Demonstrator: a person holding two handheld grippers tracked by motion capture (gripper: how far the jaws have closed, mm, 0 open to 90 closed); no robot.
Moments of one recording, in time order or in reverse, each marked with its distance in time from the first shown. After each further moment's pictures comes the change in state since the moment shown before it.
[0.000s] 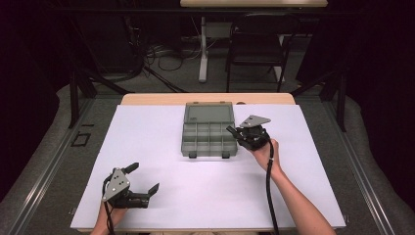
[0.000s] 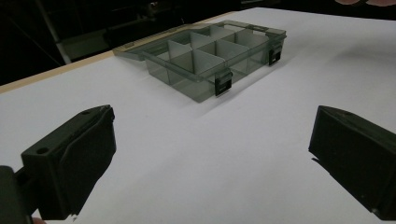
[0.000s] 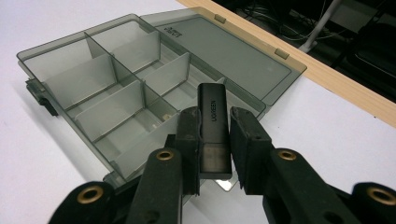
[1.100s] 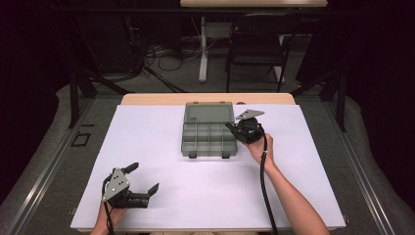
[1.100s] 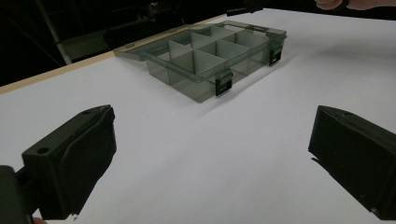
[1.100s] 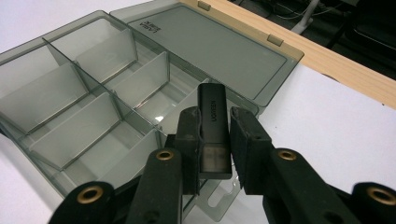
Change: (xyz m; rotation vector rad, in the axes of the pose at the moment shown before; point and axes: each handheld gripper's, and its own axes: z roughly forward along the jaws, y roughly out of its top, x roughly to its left) left arm 0.000 0.000 0.000 0.000 0.002 0.002; right arm -0.010 0.009 0.028 0.057 -0.029 0.078
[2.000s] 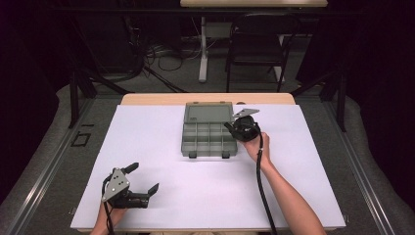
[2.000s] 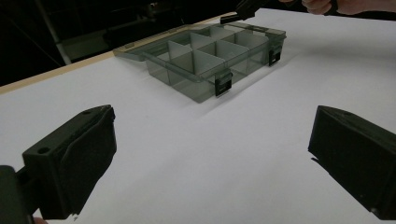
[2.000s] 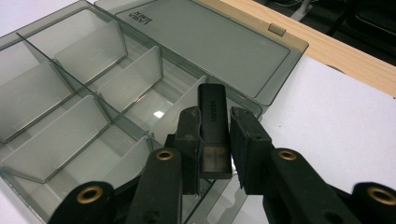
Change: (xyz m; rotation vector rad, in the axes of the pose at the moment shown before) left arm 0.000 0.000 0.000 -0.004 -0.005 -0.003; right arm 0.000 0.003 0.016 0.045 -0.016 0.020
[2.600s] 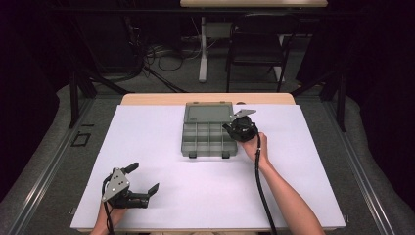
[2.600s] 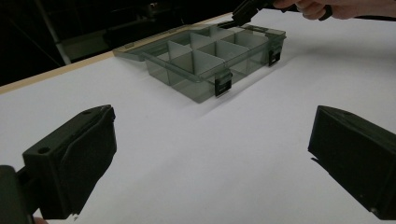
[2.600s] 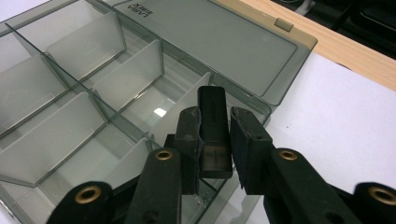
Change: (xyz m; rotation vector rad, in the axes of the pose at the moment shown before) left arm 0.000 0.000 0.000 0.002 0.000 0.003; right arm 0.002 -0.001 0.010 0.017 0.004 -0.012
